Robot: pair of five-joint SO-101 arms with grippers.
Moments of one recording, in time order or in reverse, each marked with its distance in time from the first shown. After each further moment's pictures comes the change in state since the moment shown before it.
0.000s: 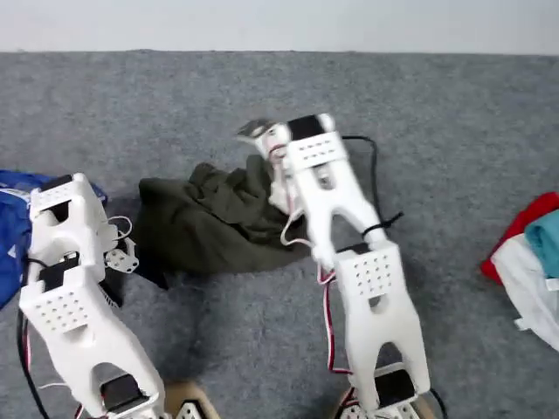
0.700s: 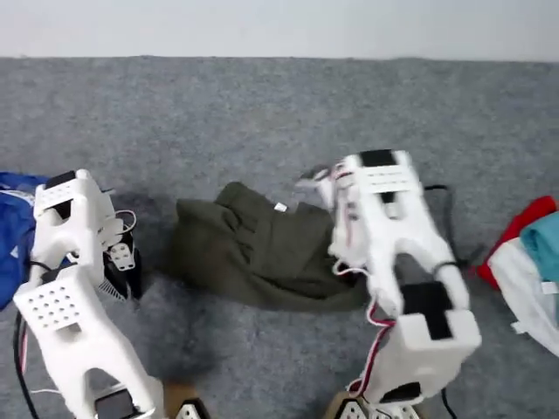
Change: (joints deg) left arm 1.3 17.4 -16.4 1.6 -0.4; right arm 12.6 -44.8 62.2 -6.3 5.8
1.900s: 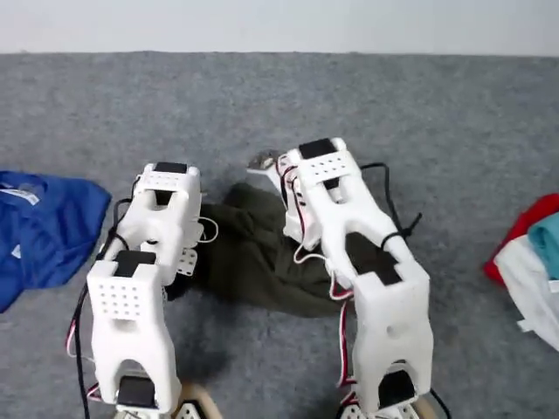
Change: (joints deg) left arm 29.0 -13.5 14.3 -0.8 -0.9; right arm -14.2 26.5 -24.8 -4.5 -2.0
